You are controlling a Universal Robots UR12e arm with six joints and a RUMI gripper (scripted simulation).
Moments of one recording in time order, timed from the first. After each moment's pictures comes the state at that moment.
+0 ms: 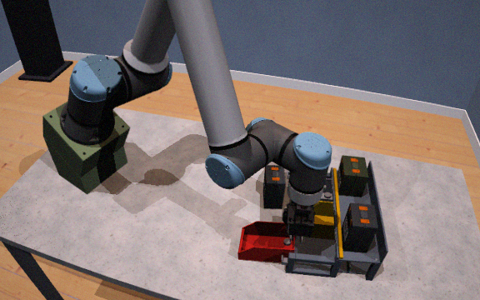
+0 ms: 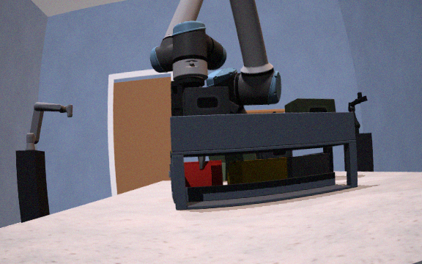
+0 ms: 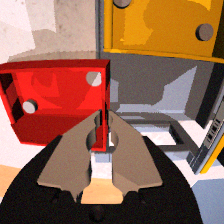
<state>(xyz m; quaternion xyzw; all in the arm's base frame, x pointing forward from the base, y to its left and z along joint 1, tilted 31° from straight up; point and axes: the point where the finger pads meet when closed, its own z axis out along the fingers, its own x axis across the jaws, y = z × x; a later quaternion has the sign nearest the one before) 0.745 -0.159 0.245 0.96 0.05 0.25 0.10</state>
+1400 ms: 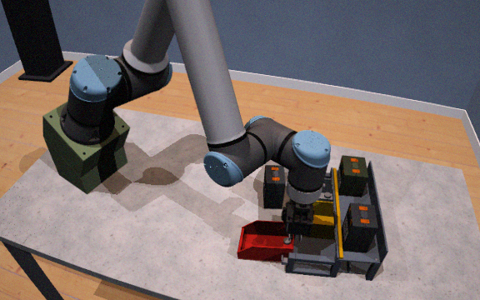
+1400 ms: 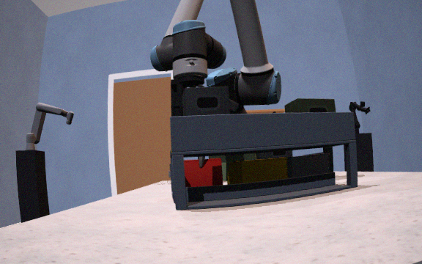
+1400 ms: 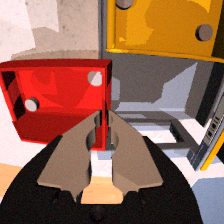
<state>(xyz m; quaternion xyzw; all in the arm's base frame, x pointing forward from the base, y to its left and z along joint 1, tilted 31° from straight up) 0.740 -0.159 0.248 0.96 0.05 0.25 0.10</state>
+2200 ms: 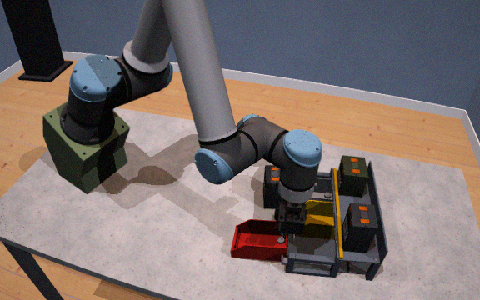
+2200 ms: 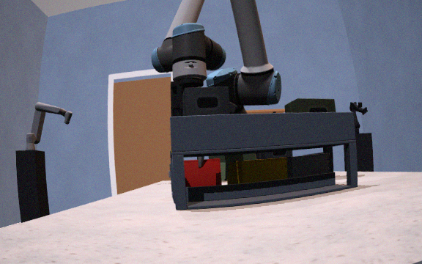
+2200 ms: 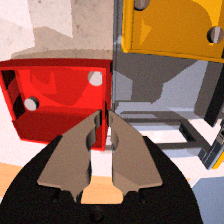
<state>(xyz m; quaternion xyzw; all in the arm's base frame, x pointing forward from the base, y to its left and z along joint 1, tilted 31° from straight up) 0.722 -0.162 0.238 0.96 0.05 0.25 0.10</state>
